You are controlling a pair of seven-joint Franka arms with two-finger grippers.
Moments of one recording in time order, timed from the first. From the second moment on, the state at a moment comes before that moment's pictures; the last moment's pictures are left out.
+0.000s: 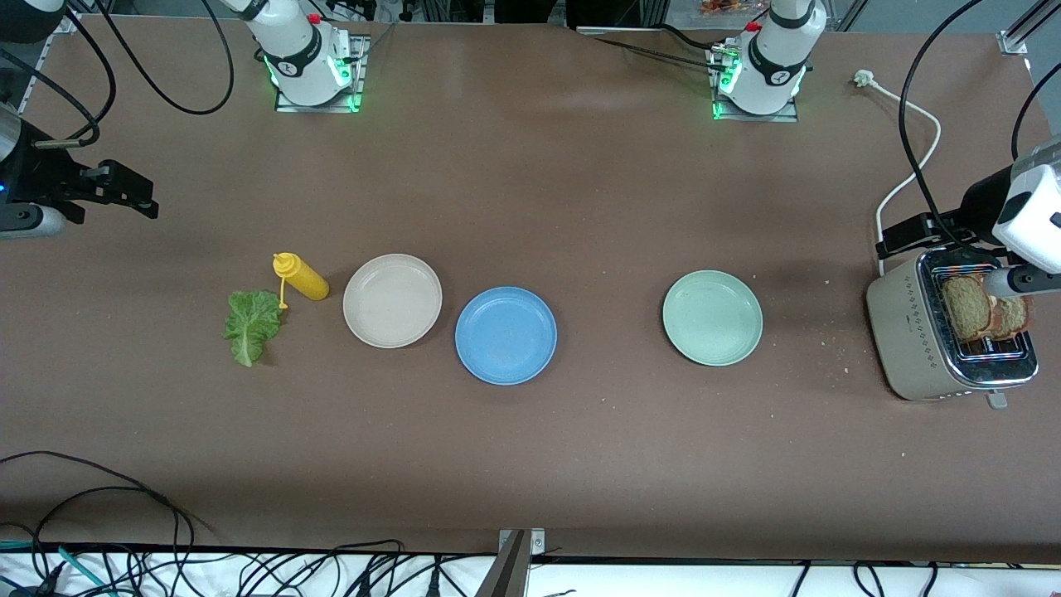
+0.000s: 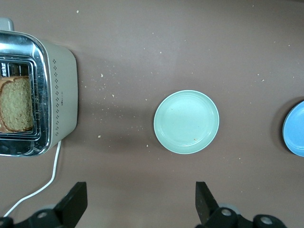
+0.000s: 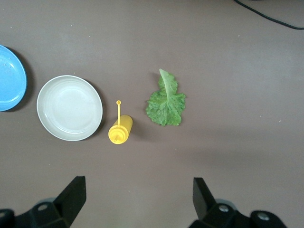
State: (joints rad) left arm -0.02 0.21 0.01 -1.39 -0.08 1.49 -0.17; right arm 0.07 0.06 -0.05 -1.56 0.00 1.58 -0.08
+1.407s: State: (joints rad) left arm 0.28 0.48 0.02 -1.39 0.09 1.74 0.10; right arm 0.07 0.03 -0.05 -1.59 0.01 1.56 -0.07
